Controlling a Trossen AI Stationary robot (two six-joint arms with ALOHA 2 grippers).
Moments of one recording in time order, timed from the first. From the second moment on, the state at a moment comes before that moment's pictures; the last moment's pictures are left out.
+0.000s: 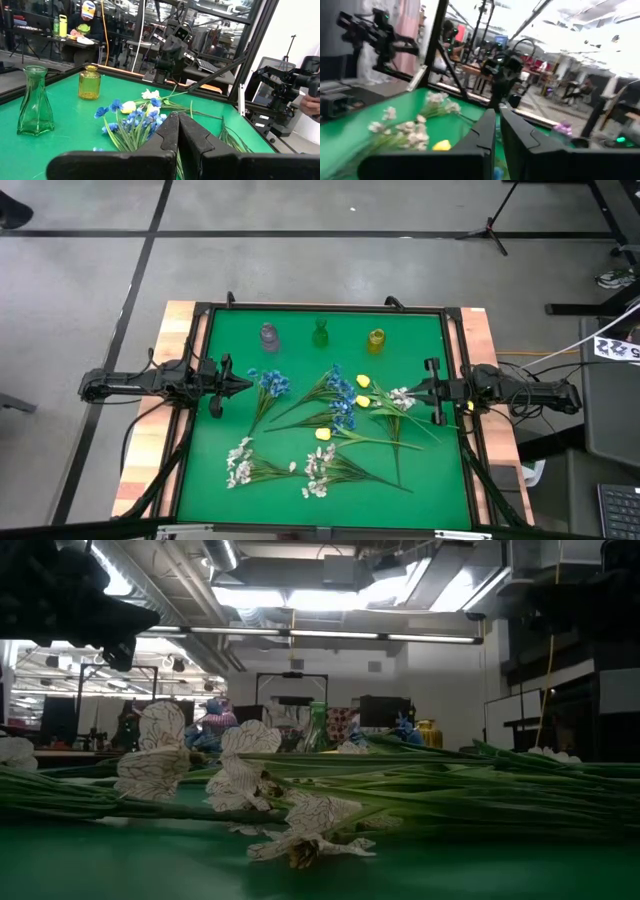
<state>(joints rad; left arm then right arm) 0.00 0.01 0.01 0.02 -0.05 -0.24 0.00 0.05 0.02 0.18 -0.21 -0.28</state>
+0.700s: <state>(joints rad) 0.00 0.01 0.01 0.02 -0.05 -0.24 0.00 0.23 0.47 -0.49 0.07 -0.29</state>
